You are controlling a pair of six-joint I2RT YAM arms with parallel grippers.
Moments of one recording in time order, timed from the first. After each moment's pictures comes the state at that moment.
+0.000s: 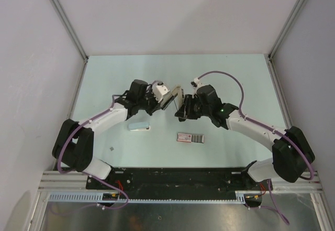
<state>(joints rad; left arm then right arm) -0.46 1.49 0.93 -0.18 0.38 0.40 0.69 1.40 0.93 -0.12 -0.21 0.73</state>
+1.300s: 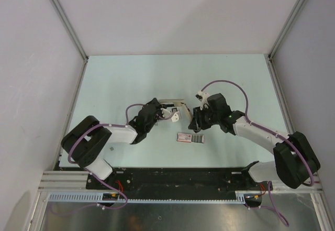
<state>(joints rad) -0.71 1.58 0.54 0.70 -0.29 1.09 0.57 1.33 0.73 -0.16 -0.34 0.34</state>
